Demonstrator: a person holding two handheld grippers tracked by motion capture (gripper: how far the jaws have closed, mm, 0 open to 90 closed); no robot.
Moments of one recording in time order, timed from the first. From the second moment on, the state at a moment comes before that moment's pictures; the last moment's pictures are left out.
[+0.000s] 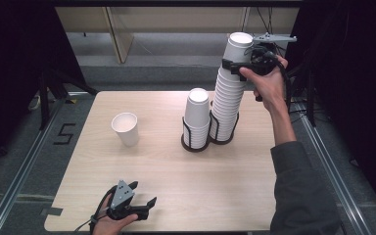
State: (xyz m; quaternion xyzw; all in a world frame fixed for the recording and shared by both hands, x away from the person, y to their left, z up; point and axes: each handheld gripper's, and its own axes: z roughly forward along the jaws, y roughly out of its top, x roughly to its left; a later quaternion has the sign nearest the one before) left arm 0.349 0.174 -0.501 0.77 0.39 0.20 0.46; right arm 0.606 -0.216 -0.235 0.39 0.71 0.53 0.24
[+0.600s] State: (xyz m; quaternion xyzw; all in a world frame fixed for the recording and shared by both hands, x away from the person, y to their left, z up) left arm 0.349 0.174 -0.501 0.77 0.39 0.20 0.46; right arm 0.596 -0.219 -0.194 0.39 0.68 0.57 0.25
